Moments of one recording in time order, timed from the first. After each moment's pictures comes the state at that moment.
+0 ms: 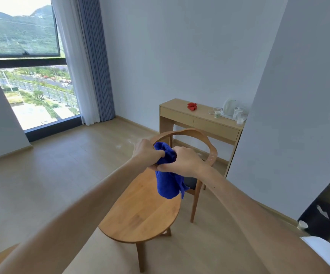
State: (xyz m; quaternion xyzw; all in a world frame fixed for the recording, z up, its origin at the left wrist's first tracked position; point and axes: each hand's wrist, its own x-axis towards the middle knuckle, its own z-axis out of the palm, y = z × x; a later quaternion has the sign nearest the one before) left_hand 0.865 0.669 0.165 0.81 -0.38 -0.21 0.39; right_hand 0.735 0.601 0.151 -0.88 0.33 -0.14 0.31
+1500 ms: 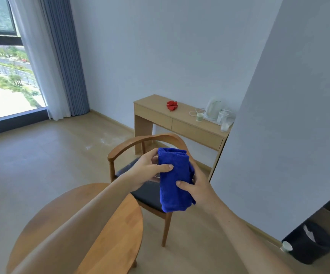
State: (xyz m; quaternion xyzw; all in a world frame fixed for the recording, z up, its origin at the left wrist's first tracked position) left_hand 0.852 0.346 0.070 0.54 -0.46 -0.47 0.52; right_hand 0.665 0.289 0.046 -0.70 0.33 -0.30 0.56
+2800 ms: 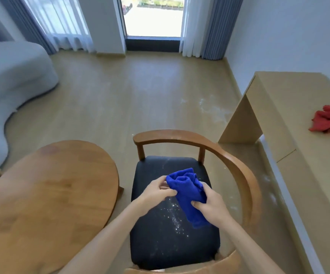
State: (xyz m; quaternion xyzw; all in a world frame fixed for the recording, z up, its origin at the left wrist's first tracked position) left_hand 1.000 -0.099 -0.187 0.75 0.00 -0.35 0.56; right_hand 0.939 -0.293 -0.180 -0.85 0.11 0.18 0.49
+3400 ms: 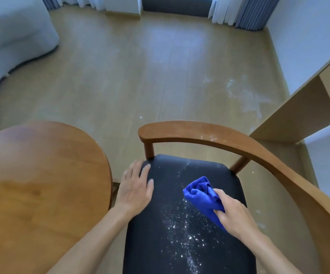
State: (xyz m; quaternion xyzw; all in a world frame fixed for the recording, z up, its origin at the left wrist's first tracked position) left_hand 1.136 -0.028 -0.373 0.98 -0.06 -0.10 0.15; right_hand 1.088 -0.306 -0.370 -0.94 0.02 0.23 0.24
